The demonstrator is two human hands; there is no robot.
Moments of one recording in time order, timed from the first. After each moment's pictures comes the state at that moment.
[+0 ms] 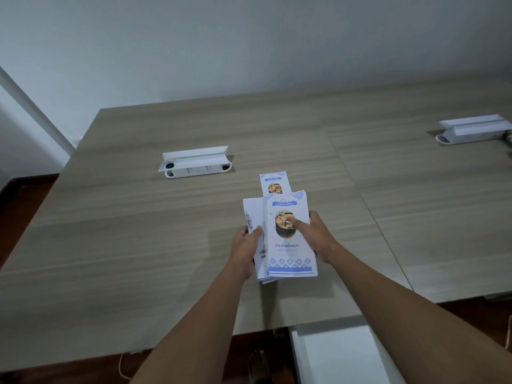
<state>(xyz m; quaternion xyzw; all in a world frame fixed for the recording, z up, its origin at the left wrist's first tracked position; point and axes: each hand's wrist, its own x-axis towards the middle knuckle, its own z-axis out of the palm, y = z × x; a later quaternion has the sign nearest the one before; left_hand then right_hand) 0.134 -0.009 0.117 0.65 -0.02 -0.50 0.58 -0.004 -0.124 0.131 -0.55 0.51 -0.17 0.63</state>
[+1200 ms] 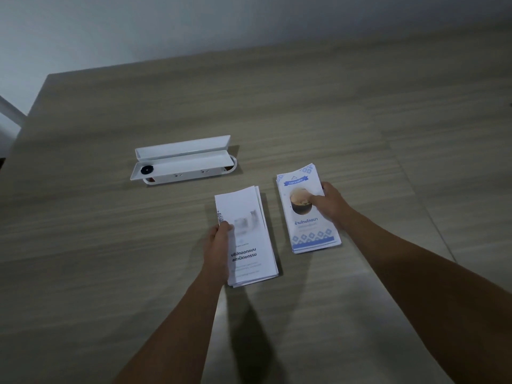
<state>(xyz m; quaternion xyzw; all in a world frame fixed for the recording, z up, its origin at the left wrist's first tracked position) 0.312 -0.105 0.024 0.69 0.09 -0.46 0.55 0.143 -0.320 0.034 -0.58 0.58 -0.12 0.56</state>
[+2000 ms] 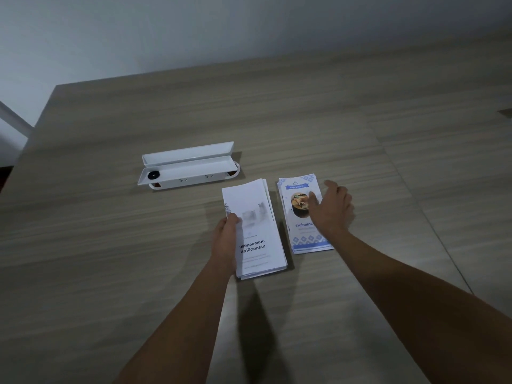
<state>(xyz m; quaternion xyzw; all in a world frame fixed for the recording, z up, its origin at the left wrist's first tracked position) 0.311 -0.118 0.053 0.67 0.07 -0.49 0.56 0.153 -0.278 0.039 -0.70 0.64 -0.20 0.24</state>
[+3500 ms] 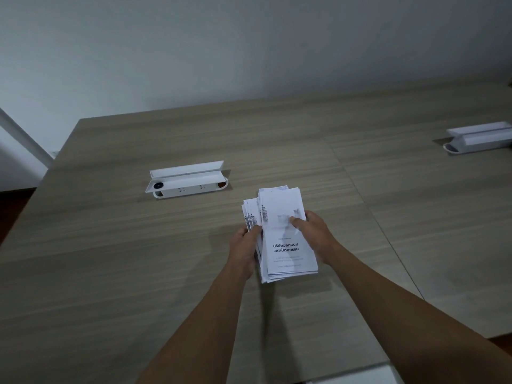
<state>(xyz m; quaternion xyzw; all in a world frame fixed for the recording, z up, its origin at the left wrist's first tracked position) 0.198 -0.088 0.112 0.59 -0.01 -0.52 0.61 0.061 -0.195 0.127 -0.54 0.51 -0.22 0.63</state>
